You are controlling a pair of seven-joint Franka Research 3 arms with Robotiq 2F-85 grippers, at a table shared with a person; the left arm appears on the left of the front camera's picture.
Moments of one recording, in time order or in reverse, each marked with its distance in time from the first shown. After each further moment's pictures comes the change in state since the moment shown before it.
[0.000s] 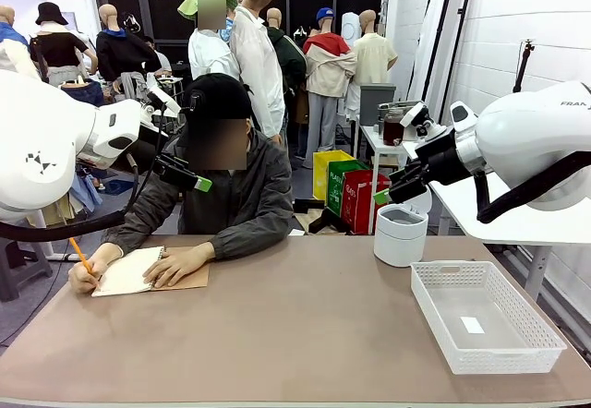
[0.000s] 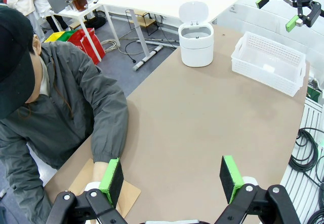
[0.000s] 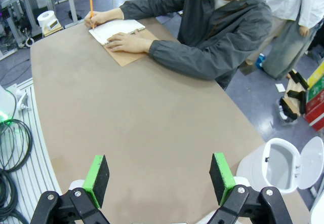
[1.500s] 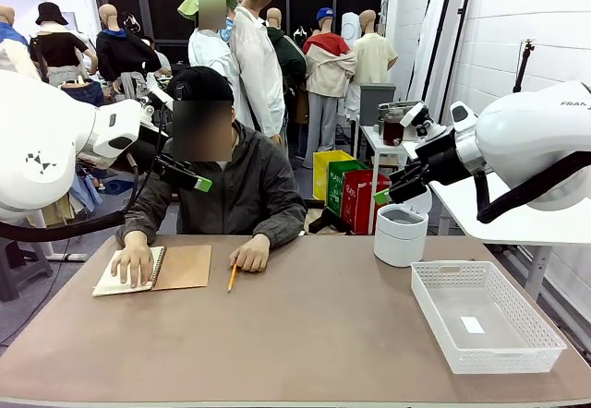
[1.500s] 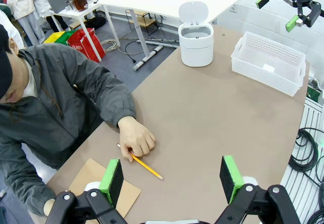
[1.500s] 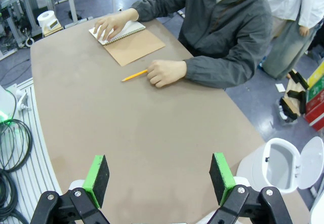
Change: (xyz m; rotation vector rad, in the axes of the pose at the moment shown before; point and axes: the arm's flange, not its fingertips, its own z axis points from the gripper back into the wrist) left arm 0.000 0.000 0.000 0.000 0.000 0.000; right arm 0.000 0.000 0.000 0.000 0.000 0.000
